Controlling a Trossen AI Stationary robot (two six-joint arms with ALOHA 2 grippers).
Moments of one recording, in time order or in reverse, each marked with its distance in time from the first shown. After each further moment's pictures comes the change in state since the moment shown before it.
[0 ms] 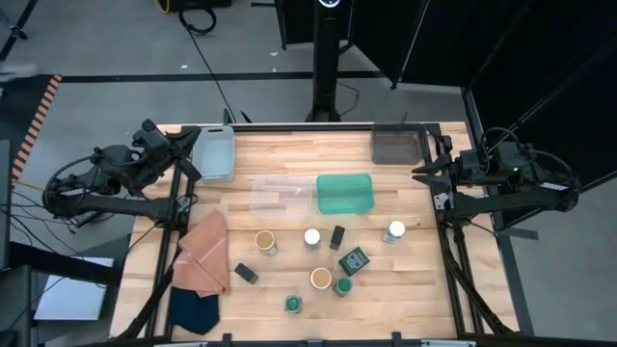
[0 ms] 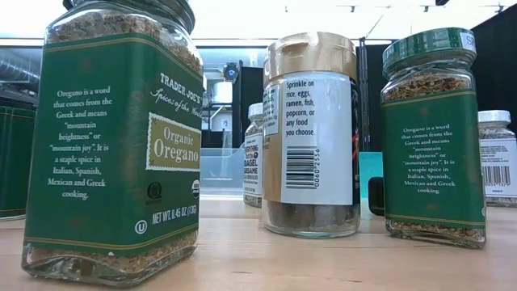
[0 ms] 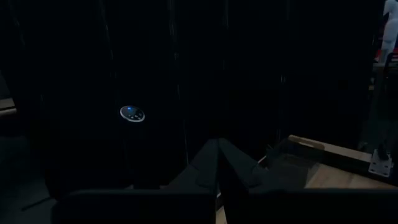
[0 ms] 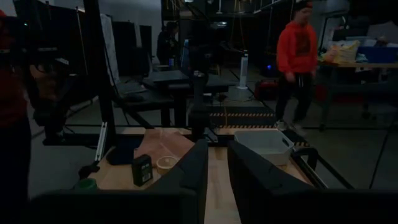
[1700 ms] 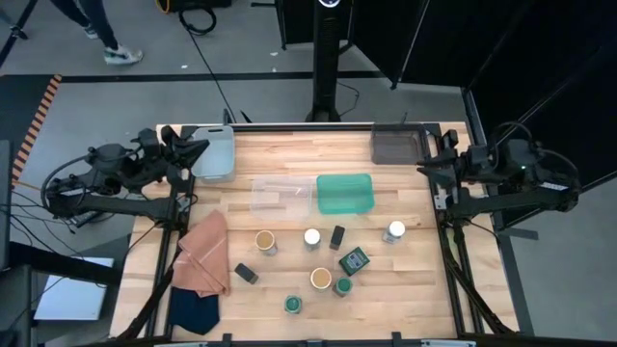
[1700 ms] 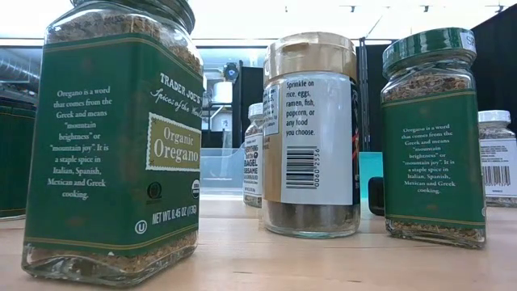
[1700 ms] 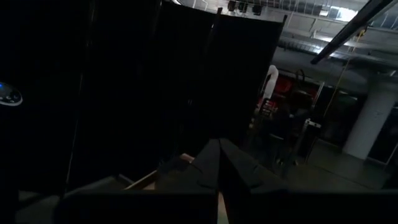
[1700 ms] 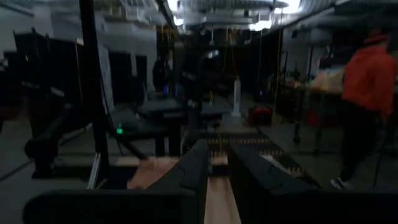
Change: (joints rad) left arm 0.000 0.001 0.000 0.094 0.345 -0.340; right arm 0.000 0.000 0.000 0.144 0.029 0.000
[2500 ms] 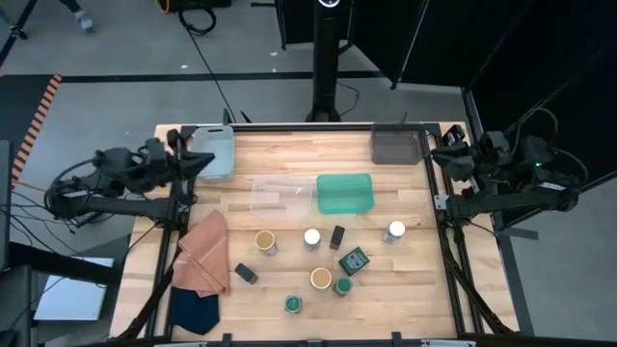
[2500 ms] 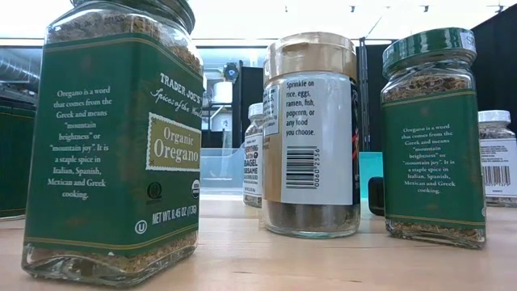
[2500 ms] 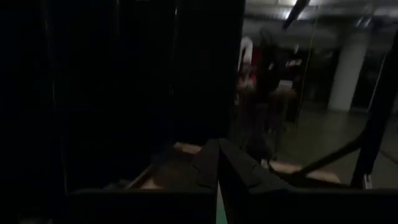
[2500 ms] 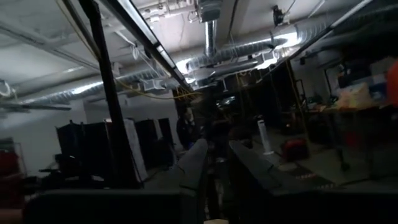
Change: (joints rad) left arm 0.000 -0.067 -0.056 -0.026 0.139 0.187; right arm 0.000 0.007 0.000 0.231 -0.004 0.271
